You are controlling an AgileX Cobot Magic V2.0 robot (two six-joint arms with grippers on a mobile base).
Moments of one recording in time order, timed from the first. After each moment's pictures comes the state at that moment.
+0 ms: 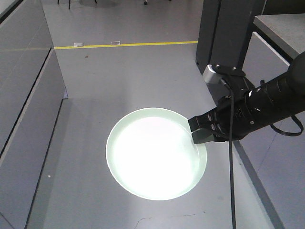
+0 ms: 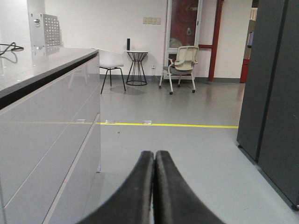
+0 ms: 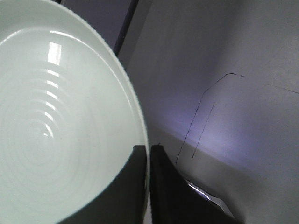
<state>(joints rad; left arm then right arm) 0.04 -0.01 0.03 -0.06 0.05 0.03 0.26 1.49 -1.17 0.57 0.95 -0.34</state>
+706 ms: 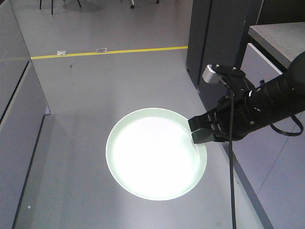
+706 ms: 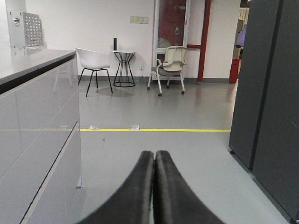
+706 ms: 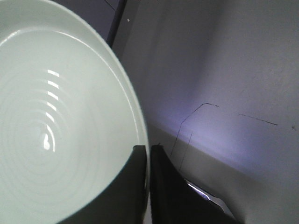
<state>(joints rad) 0.04 -0.01 0.03 -0.06 0.05 0.03 0.26 1.49 -1.17 0.57 0.95 -0.34</state>
